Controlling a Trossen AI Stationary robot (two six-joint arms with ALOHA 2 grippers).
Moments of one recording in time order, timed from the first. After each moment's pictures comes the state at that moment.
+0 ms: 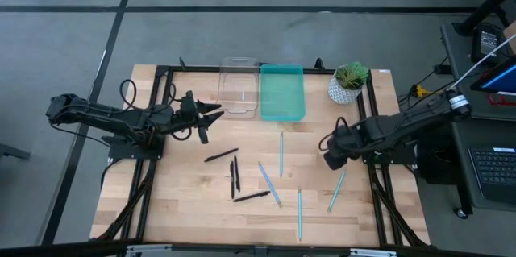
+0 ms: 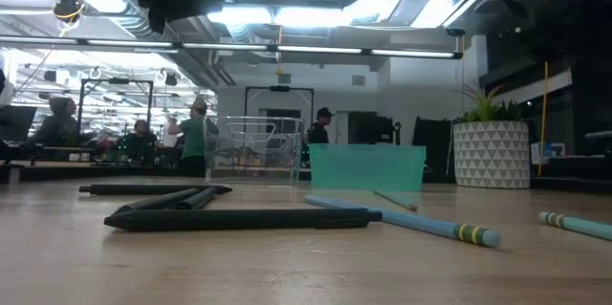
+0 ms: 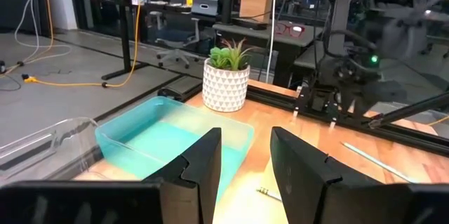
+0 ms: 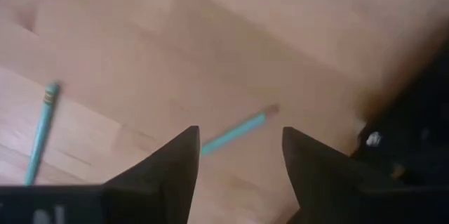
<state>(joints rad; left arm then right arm) -0.09 0.77 0.44 0.25 -0.52 -0.18 0.34 1.13 0.81 -1.14 -0.10 1.44</state>
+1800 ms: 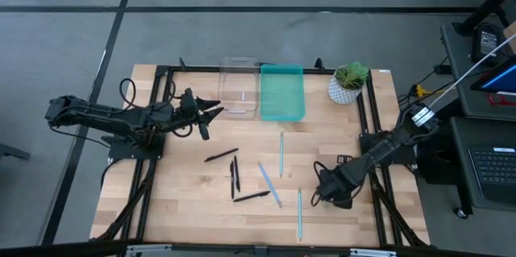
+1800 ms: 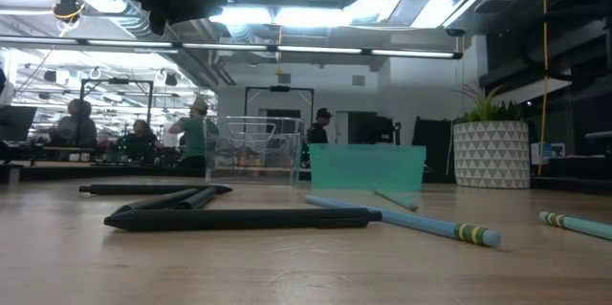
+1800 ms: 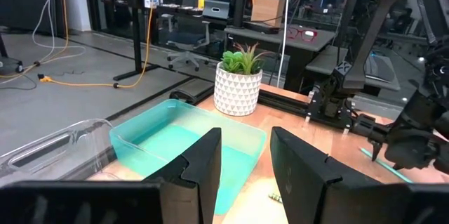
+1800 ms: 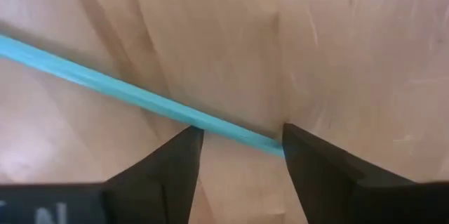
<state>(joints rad) -0.04 0.77 0.44 0.26 -0.52 -0.18 0.62 1.65 0.81 -0.88 -0.10 0.79</state>
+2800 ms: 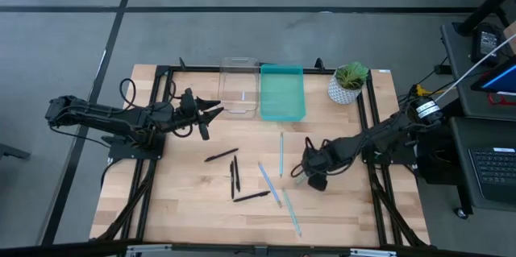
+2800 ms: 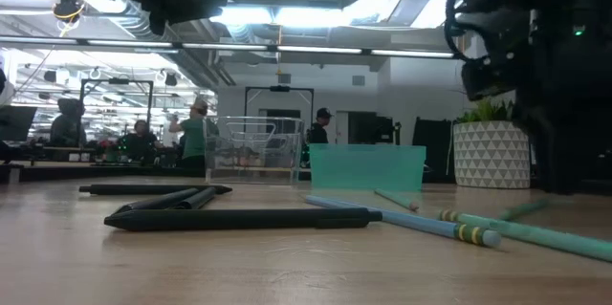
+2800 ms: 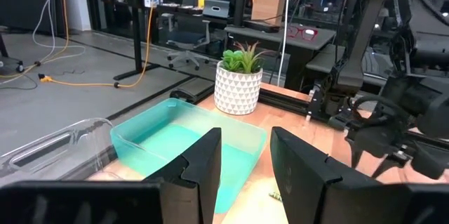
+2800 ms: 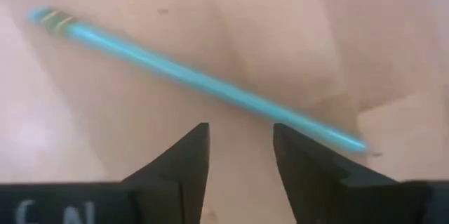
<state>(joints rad) -0.04 0.77 0.44 0.25 -0.52 -0.17 0.36 1.55 0.80 -0.68 0.05 0.74</state>
